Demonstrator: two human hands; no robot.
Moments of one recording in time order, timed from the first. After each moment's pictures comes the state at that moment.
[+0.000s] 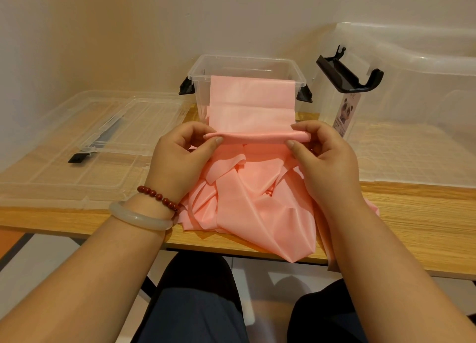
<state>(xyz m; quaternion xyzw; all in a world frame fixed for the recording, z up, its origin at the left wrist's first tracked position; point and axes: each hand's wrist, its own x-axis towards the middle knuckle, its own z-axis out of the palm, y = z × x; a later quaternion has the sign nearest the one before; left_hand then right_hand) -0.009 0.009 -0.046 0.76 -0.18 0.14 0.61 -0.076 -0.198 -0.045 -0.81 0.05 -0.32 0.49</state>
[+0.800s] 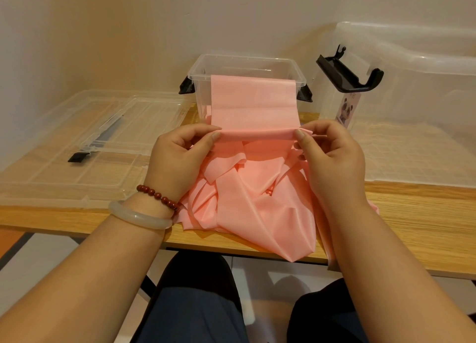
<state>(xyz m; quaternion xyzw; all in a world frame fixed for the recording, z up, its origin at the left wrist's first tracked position) -0.013 0.008 -0.042 0.74 -0.17 0.14 0.63 -0.077 -0.197 -0.043 -0.78 0.08 -0.36 0.50</state>
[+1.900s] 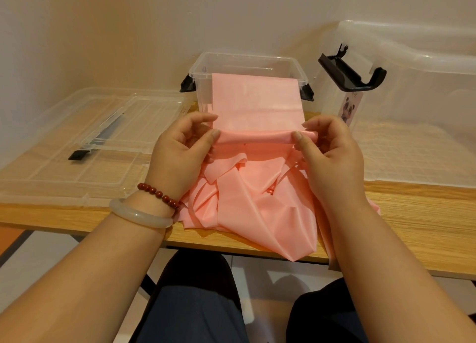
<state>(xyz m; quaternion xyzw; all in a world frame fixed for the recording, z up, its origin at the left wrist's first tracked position) -0.013 0.008 -0.042 0.73 -0.20 0.12 0.64 -0.076 -0.197 -0.045 -0.80 0.06 -0.36 0.48</state>
